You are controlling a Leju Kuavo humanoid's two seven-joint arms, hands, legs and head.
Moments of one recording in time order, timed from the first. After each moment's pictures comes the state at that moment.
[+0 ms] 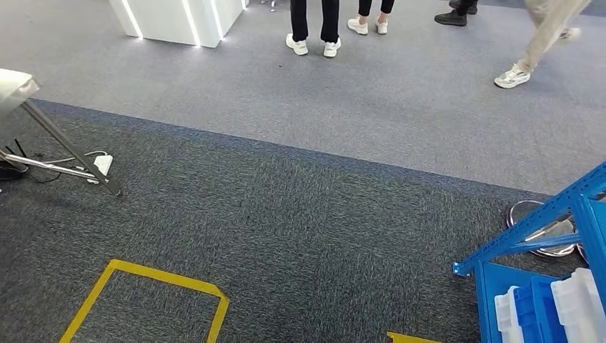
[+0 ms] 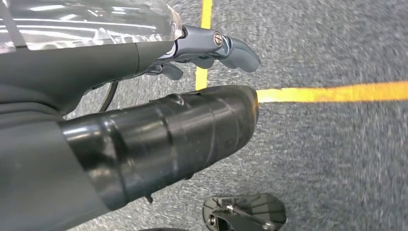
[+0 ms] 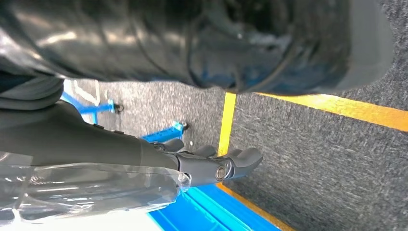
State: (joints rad) left arm -0.07 -0.22 1.02 -0.21 -1.22 0.32 -0.40; right arm -0.05 0.22 -0.75 -0.21 0.95 -0.41 -0.08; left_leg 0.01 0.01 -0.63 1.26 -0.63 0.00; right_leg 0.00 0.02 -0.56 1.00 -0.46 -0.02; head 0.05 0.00
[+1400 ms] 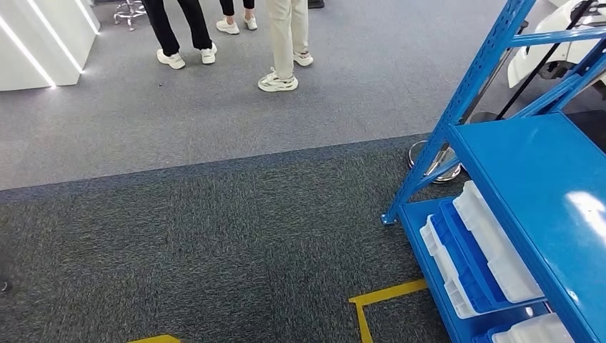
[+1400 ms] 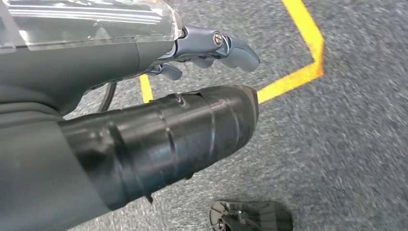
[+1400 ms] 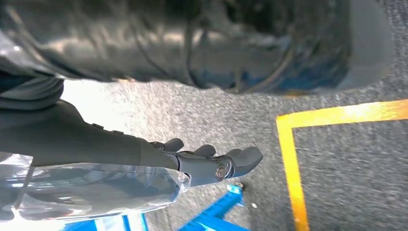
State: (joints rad) left arm -0.07 -0.22 1.02 -0.21 -1.22 0.32 -0.41; right arm -0.05 0.23 -0.75 -0.21 0.97 -0.41 -0.07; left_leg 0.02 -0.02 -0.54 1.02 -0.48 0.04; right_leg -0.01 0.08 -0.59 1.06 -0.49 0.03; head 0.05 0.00
